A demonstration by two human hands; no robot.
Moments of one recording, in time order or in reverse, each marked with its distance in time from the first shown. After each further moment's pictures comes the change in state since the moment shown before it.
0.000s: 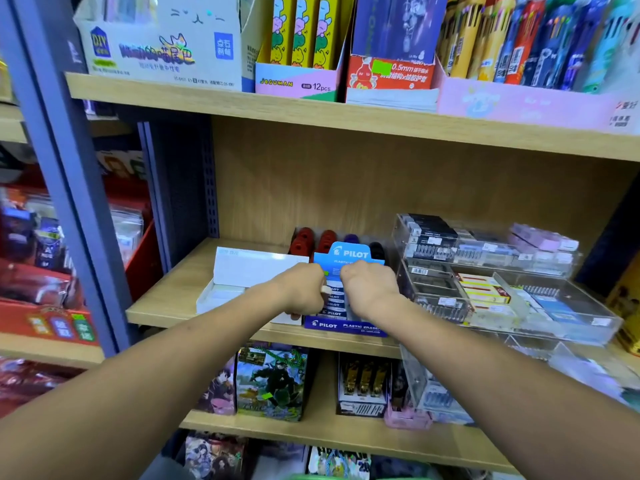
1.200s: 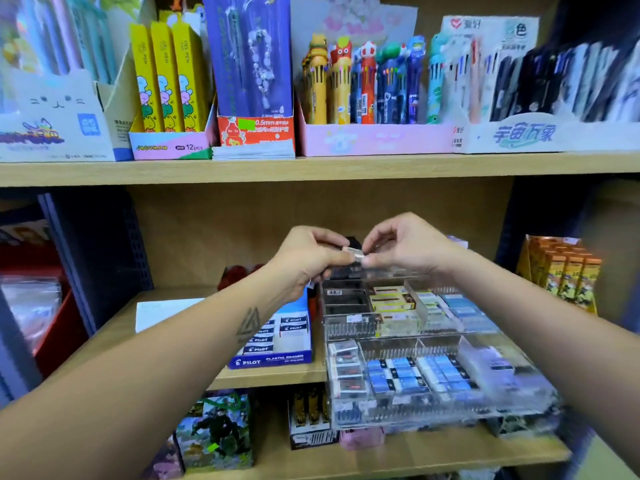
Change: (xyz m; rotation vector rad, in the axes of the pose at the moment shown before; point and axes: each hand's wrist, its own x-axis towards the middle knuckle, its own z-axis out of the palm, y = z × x) left_hand 0.020 0.153 -0.039 -1.021 0.263 0.147; right_hand -0.065 0.205 -0.052 1.115 0.219 -0.014
